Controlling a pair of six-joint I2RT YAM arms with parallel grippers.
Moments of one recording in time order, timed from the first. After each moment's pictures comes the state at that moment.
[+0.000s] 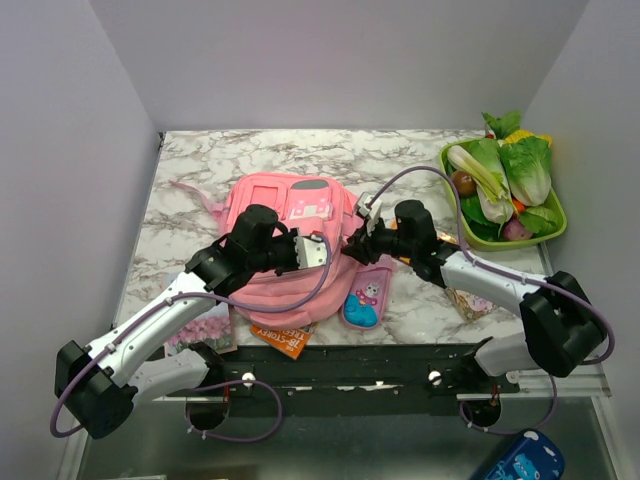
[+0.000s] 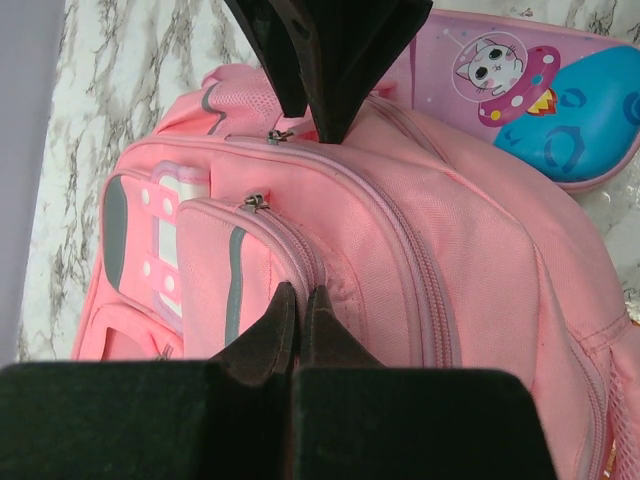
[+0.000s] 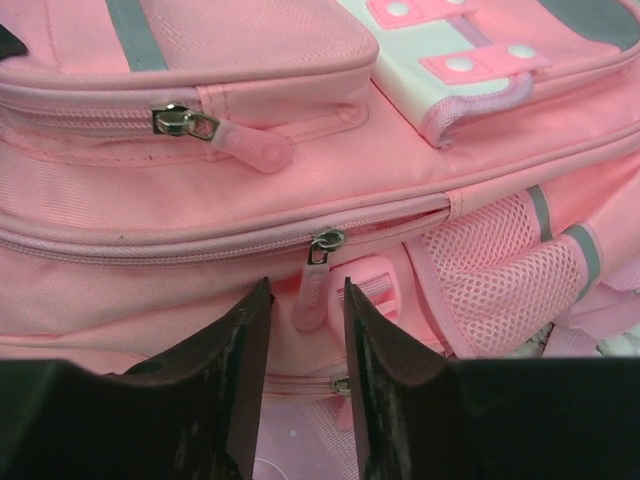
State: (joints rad) left arm -0.69 1.03 0.88 -0.41 0.35 0.76; right arm 0.61 1.39 0.73 0.25 -0.47 -0.15
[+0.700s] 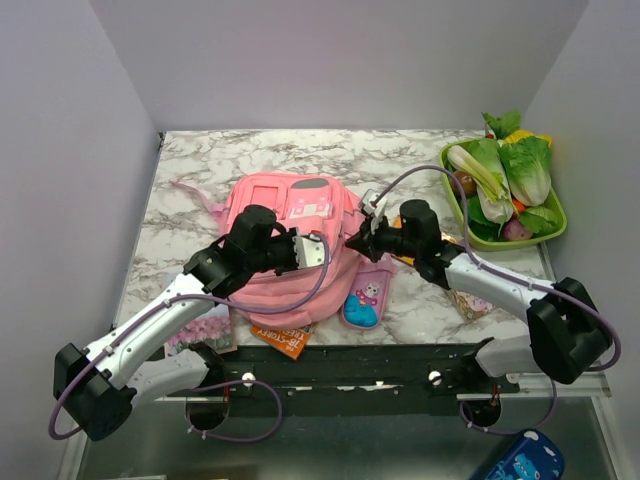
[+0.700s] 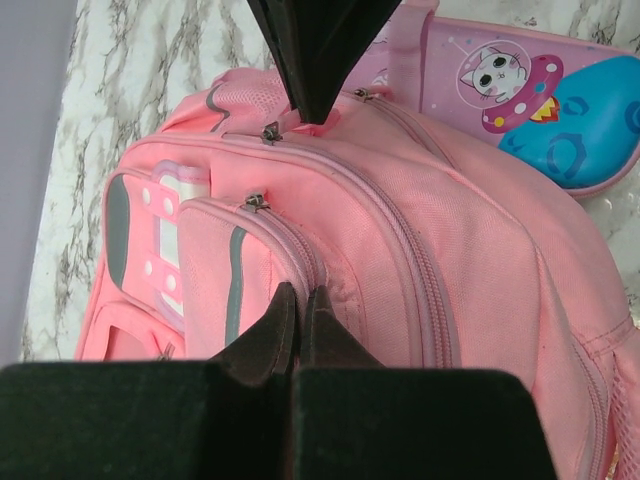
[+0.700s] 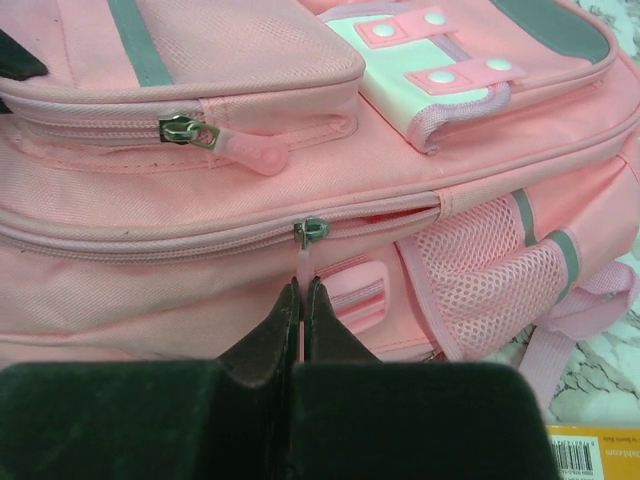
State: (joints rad) left arm -0.69 1.02 0.87 -0.41 0.35 0.76; right arm 0.61 1.38 0.73 0.26 -0.46 -0.13
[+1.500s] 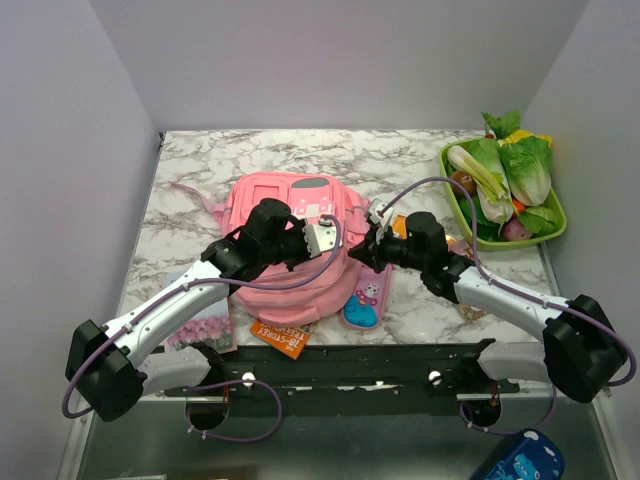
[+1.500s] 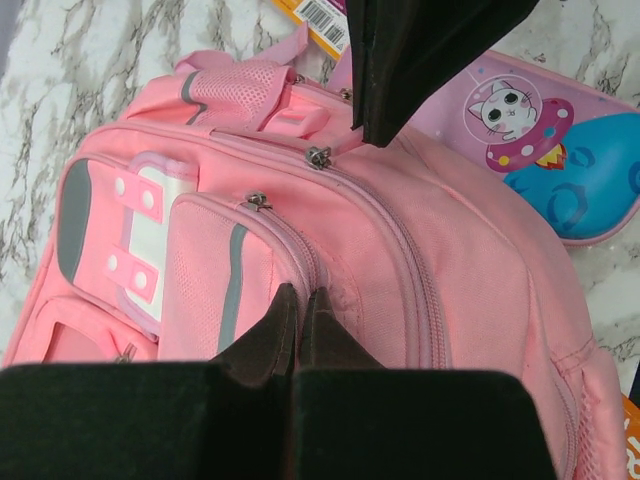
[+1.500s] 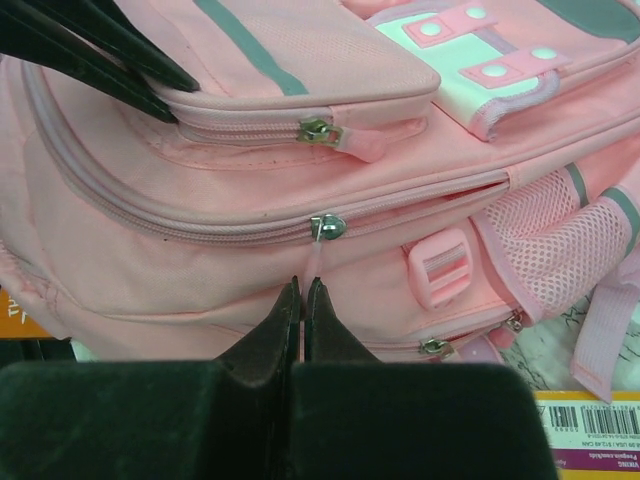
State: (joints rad) left arm -0.70 1.14 0.91 -0.34 0.30 0.59; right arm 0.64 1.25 0.64 0.25 -0.44 -0.05
